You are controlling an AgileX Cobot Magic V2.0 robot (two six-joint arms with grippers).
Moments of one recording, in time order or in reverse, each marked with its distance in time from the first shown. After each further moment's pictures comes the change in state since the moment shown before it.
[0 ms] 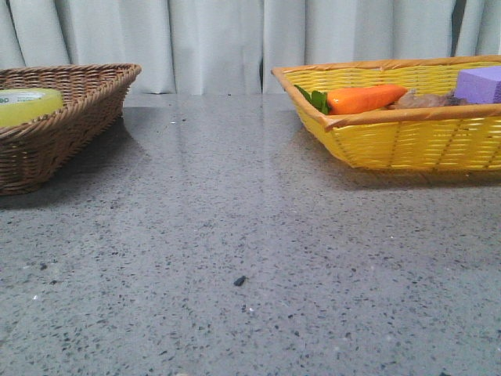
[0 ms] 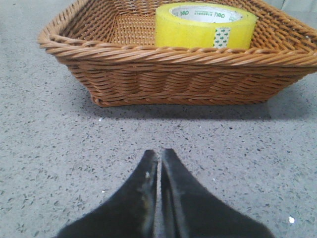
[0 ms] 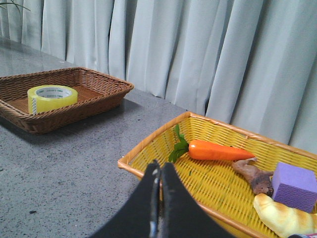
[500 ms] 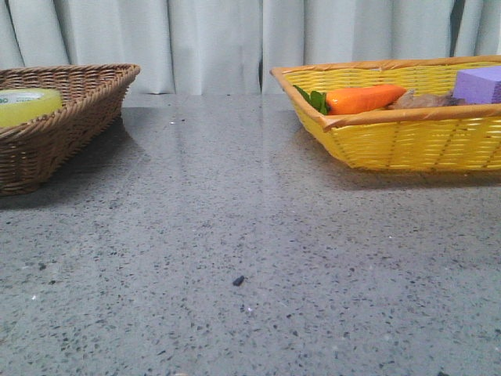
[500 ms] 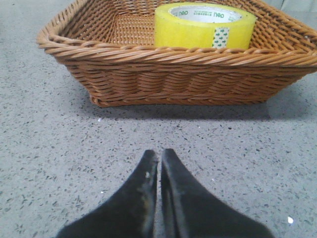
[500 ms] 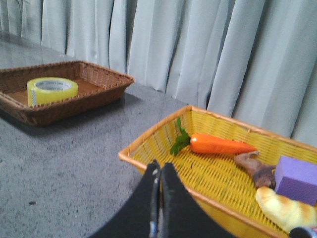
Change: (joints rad) left arm 0.000 0.000 0.000 0.000 0.000 -0.001; right arm -0.006 0.000 0.044 -0.002 -0.011 0.000
